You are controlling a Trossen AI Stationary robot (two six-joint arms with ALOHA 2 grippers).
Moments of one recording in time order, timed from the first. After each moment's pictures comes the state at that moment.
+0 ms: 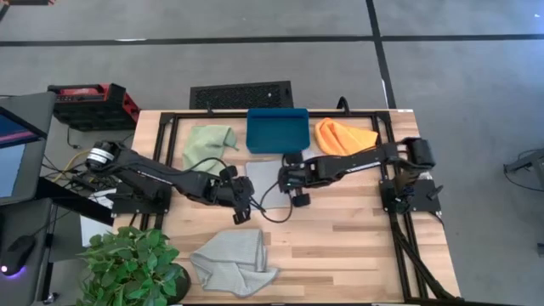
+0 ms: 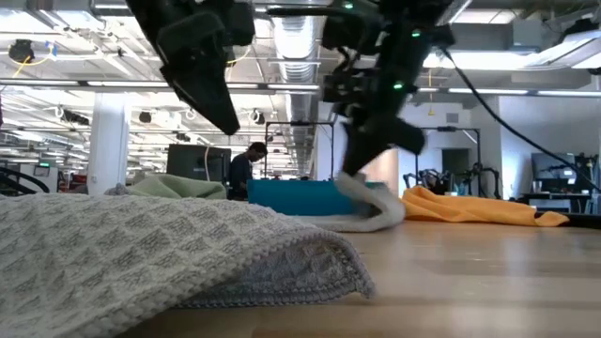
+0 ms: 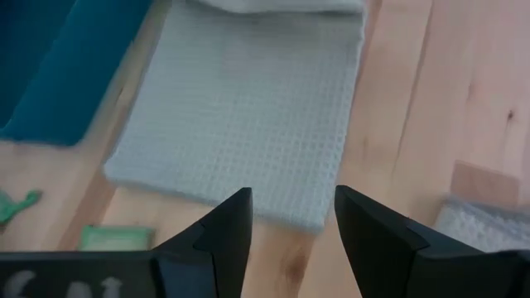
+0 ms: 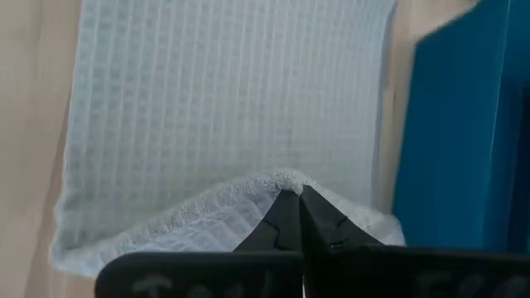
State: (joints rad) left arm -0.23 1.49 1.02 -0.56 -0.39 -0.44; right arm 0.04 1.82 1.21 -0.52 0.31 -0.35
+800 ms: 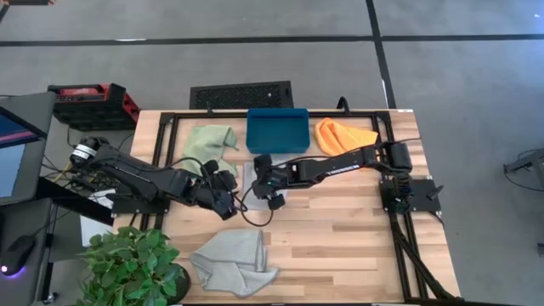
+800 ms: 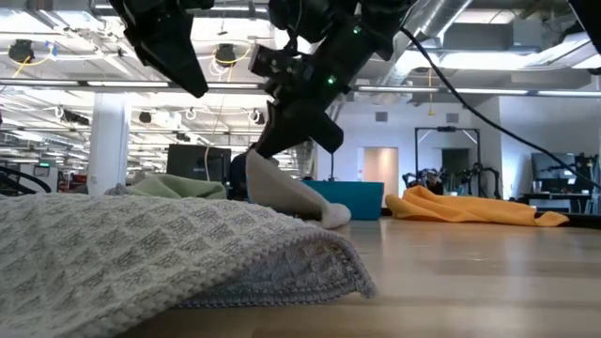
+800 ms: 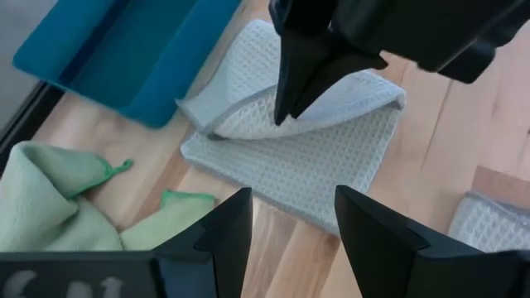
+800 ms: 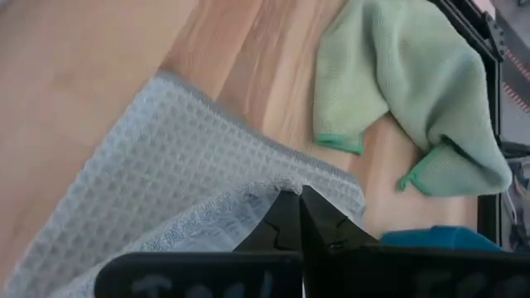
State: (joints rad) left arm -0.31 1.32 1.02 -0.76 -0.56 -0.57; right arm 0.04 2.01 1.42 -0.24 0.20 -0.61
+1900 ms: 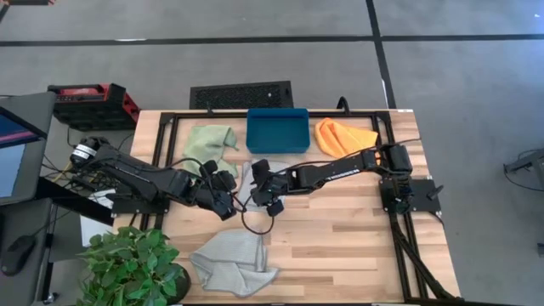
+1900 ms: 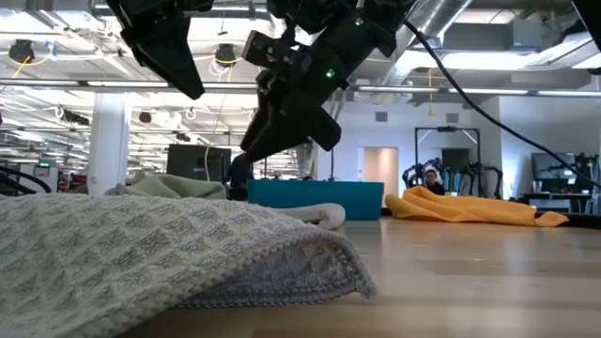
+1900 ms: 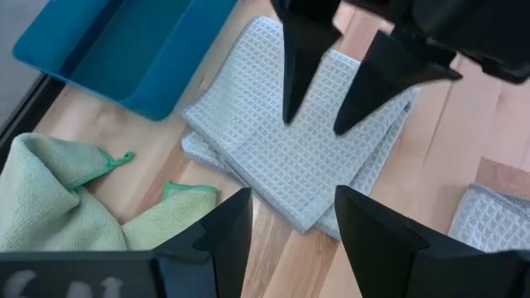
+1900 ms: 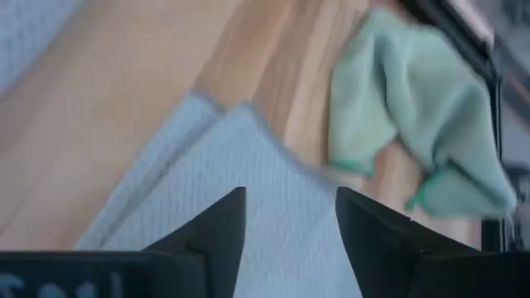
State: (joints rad) left arm -0.31 1.33 1.02 -0.78 -0.56 -0.59; right arm 0.09 2.01 1.42 -0.23 0.23 -0.59
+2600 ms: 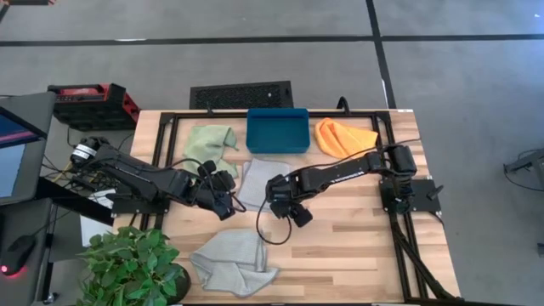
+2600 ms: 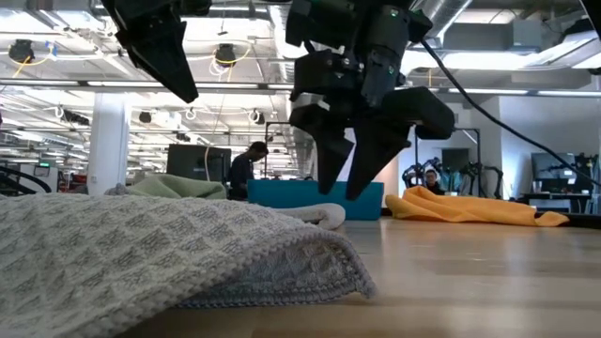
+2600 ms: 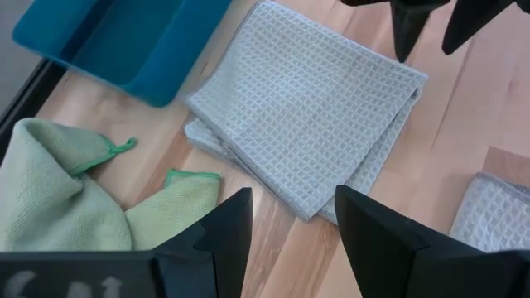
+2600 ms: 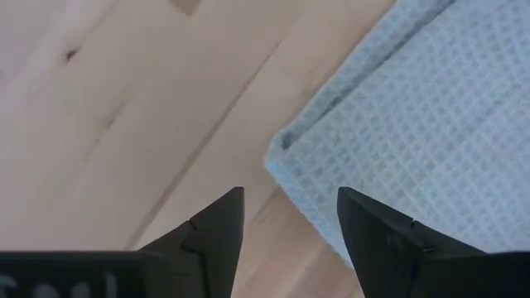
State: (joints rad) left arm -0.32 1.33 1.02 -0.82 -0.55 -0.61; right arm 0.12 1.98 1.42 -0.69 -0.02 -0.58
